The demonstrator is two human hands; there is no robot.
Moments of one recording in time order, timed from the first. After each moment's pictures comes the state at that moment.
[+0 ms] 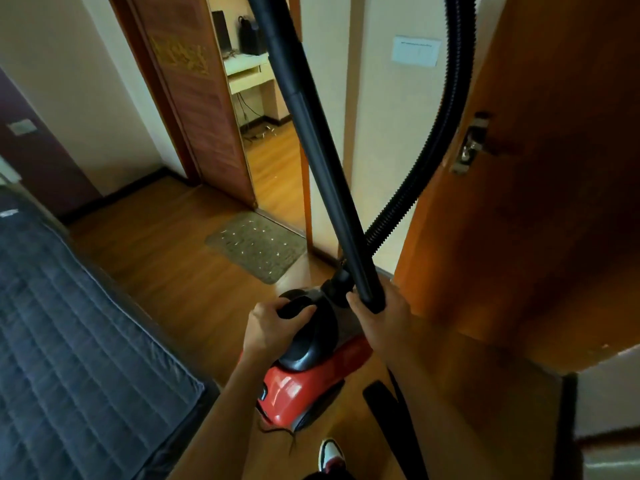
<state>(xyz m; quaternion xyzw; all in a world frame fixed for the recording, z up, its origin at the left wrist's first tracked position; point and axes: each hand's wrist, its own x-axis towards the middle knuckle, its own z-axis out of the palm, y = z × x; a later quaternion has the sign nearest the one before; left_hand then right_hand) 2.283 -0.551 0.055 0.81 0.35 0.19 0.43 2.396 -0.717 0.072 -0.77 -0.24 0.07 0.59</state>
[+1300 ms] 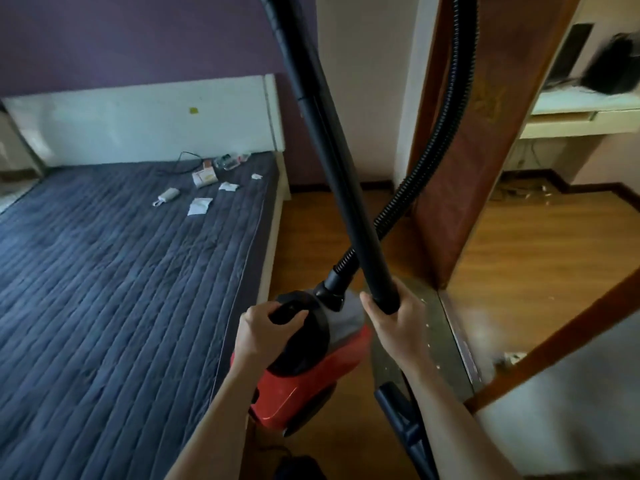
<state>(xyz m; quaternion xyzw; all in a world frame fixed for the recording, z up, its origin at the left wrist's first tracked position) 2.456 -0.075 0.075 0.57 0.69 0.38 0.25 2.688 -0.070 0.084 -0.54 -0.59 0.28 0.53</state>
